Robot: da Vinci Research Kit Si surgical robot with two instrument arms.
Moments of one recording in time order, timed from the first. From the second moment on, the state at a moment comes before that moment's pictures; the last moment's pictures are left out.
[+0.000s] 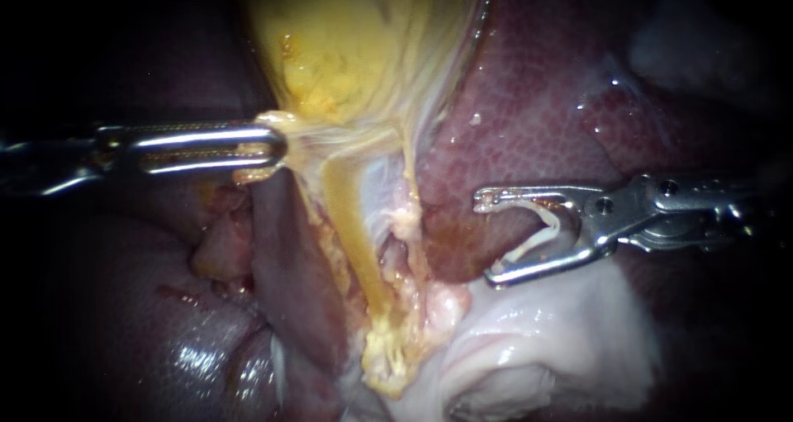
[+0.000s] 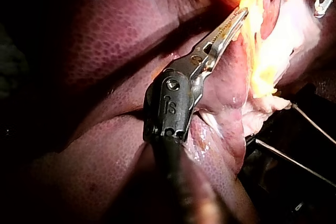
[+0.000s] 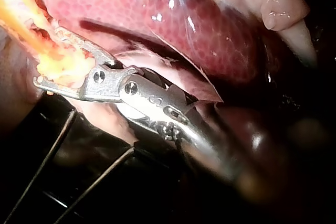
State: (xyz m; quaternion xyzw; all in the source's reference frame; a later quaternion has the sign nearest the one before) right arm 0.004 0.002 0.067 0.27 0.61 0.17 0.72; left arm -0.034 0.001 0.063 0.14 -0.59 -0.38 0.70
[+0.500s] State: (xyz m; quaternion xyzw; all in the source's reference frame) right arm 0.011 -0.004 0.074 0.29 0.61 0.16 0.72; left arm -0.034 0.001 0.063 0.14 -0.59 -0.38 0.70
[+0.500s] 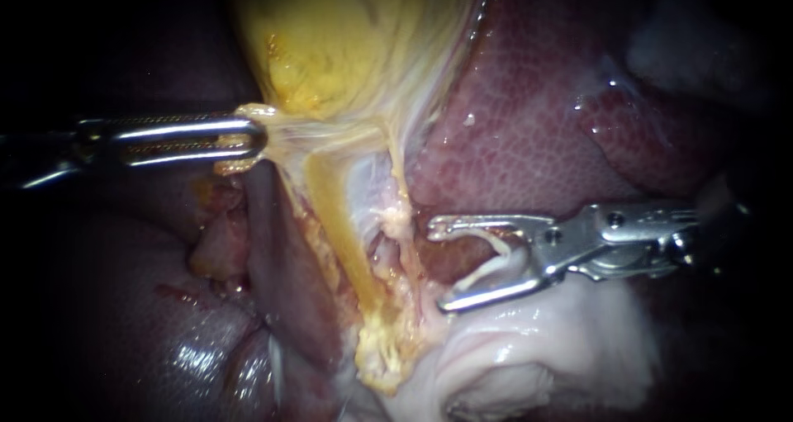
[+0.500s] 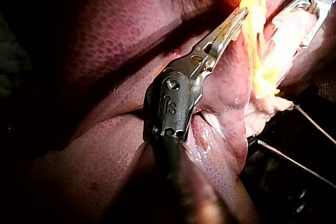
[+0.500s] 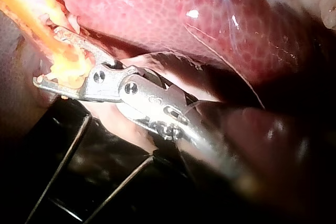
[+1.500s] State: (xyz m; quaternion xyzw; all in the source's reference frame) right arm 0.017 -0.008 0.079 0.38 0.60 0.16 0.69; left arm -0.034 0.002 0.065 0.14 -0.59 -0.38 0.70
